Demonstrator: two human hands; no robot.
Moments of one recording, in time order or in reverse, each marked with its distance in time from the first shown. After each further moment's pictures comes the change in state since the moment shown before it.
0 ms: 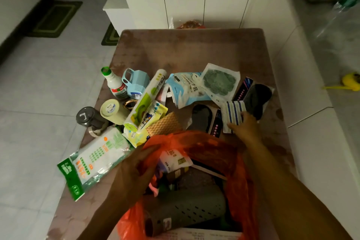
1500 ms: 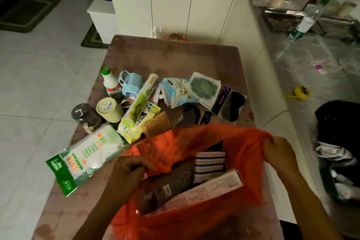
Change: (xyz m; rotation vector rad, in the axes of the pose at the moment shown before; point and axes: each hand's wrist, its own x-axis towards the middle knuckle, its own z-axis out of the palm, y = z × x) left_hand -0.040 0.024 -0.035 -0.510 -0.079 -0.129; right_hand -0.199 -0.010 -0.154 0.086 0.162 0.071
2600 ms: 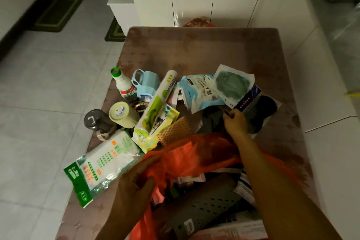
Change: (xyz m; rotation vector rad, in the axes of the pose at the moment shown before) left_hand 0.043 -0.022 -0.003 0.340 0.171 -0.016; right_hand 0.144 -0.080 0.224 0.130 -0.196 0.003
